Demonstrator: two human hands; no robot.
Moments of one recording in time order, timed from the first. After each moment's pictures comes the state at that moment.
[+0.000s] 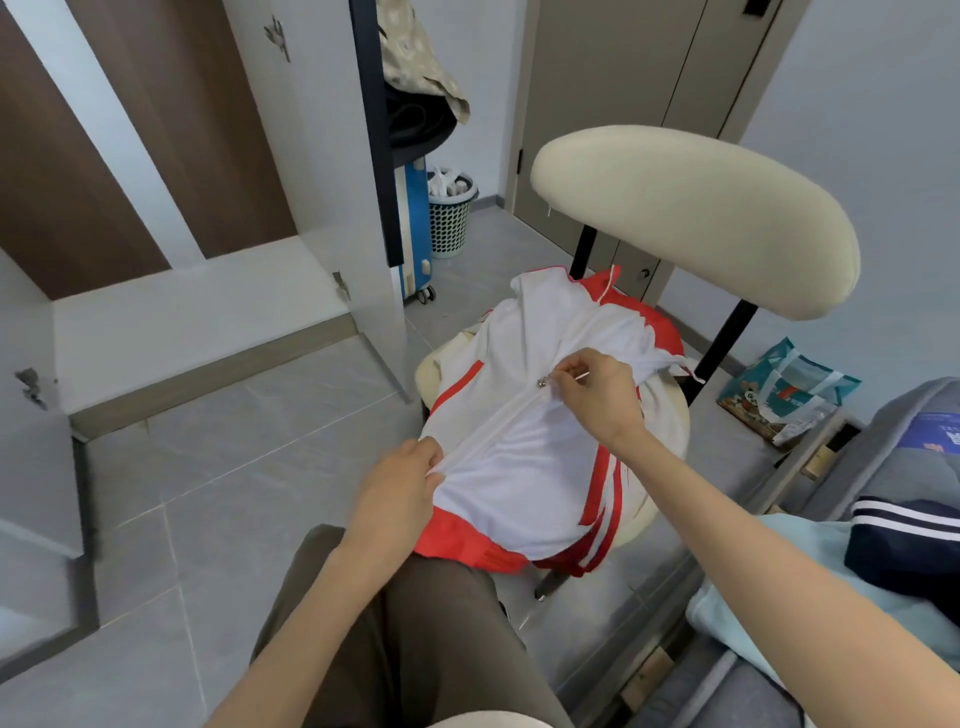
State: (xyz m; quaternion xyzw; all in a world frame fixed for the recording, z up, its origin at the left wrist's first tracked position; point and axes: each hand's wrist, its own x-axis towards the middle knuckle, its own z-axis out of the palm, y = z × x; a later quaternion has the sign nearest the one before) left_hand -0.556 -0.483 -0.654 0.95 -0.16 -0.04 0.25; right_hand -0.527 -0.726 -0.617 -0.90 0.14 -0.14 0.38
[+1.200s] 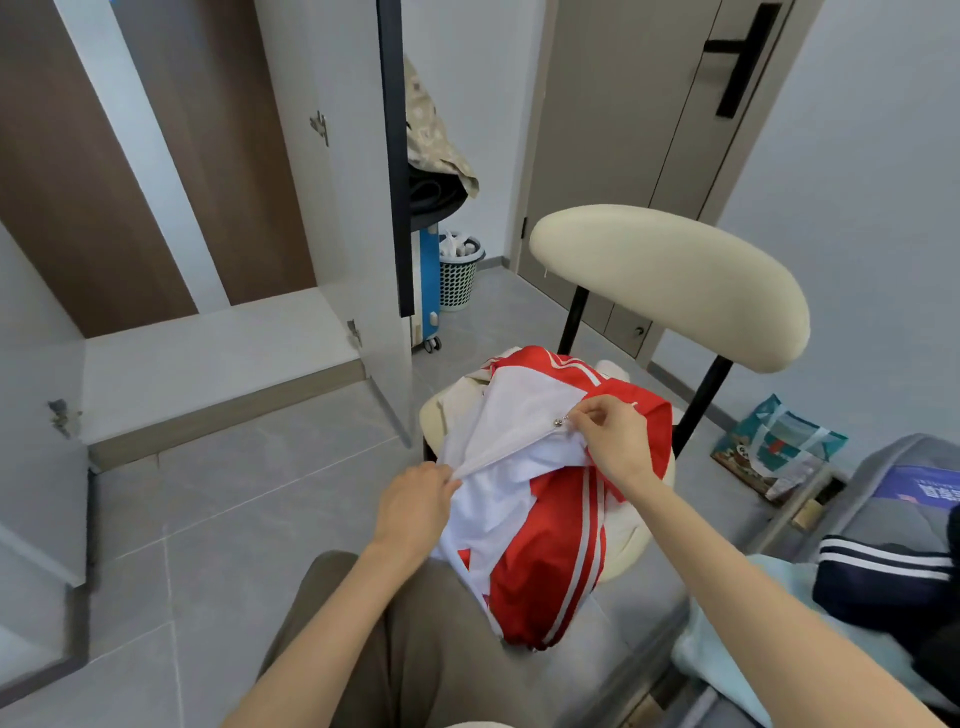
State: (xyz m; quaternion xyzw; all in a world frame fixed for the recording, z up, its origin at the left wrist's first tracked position) left_hand -0.558 -0.500 -0.639 0.97 -0.15 -0.04 0.16; right_hand -0.559 -0.734 -0.595 -0.88 0.16 -0.18 0.41
